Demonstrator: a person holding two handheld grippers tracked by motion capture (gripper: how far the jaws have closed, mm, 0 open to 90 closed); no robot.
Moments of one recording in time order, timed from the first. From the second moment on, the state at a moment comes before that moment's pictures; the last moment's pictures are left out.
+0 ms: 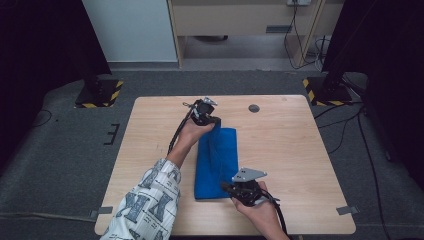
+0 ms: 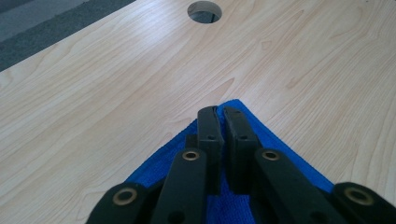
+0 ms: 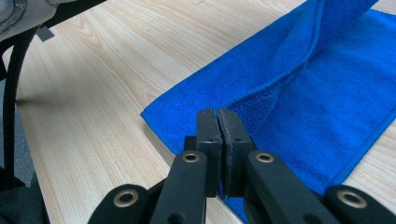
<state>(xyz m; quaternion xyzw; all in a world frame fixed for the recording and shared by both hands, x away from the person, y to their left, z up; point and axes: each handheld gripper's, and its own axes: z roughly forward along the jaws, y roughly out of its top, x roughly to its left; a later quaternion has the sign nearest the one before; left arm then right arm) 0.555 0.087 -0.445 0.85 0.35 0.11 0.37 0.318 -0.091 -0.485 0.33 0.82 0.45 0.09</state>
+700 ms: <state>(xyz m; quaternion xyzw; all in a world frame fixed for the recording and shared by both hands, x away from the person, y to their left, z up) 0.563 0.061 -0.451 0.85 0.36 0.09 0.37 0.308 -0.103 -0.482 0.33 0.83 0.45 0.08</state>
